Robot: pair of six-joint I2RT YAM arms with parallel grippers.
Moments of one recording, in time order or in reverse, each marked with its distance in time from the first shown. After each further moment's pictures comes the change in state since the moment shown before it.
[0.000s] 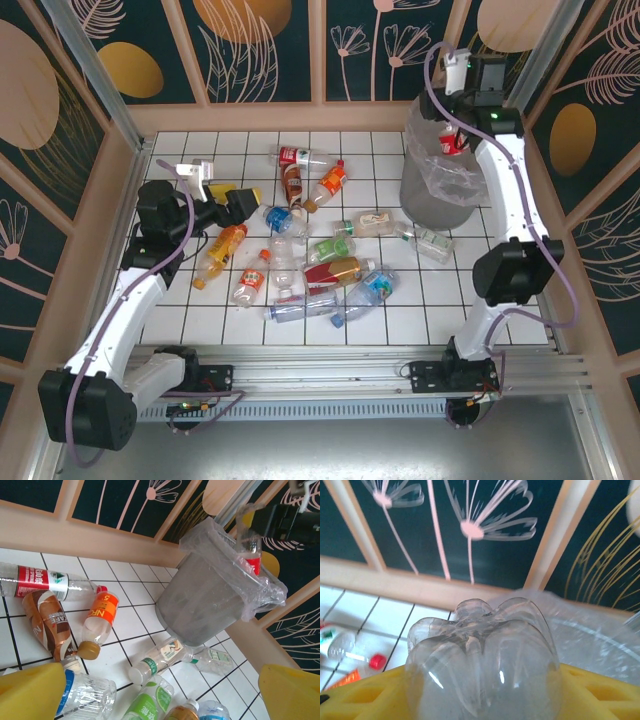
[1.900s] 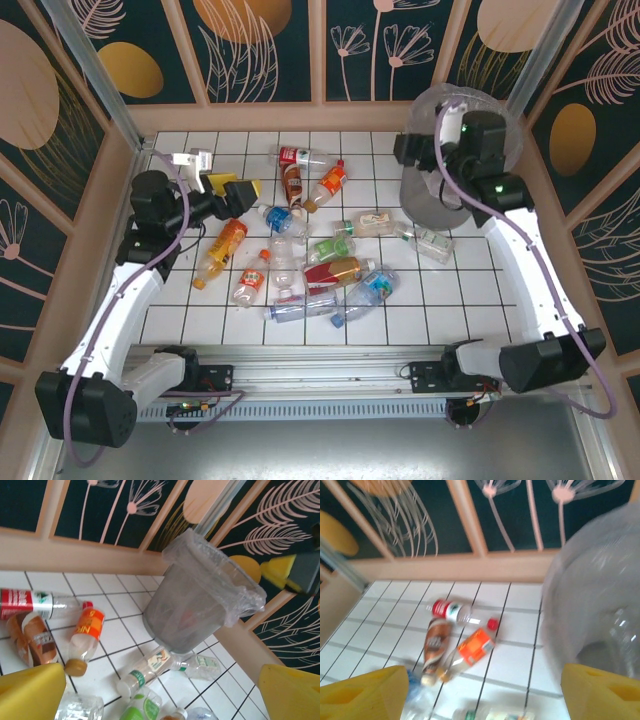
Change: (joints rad) left arm -0.002 0.014 0.109 -0.032 0.048 0.007; right arm 0.175 -0.558 -0.610 0.136 -0.098 0.381
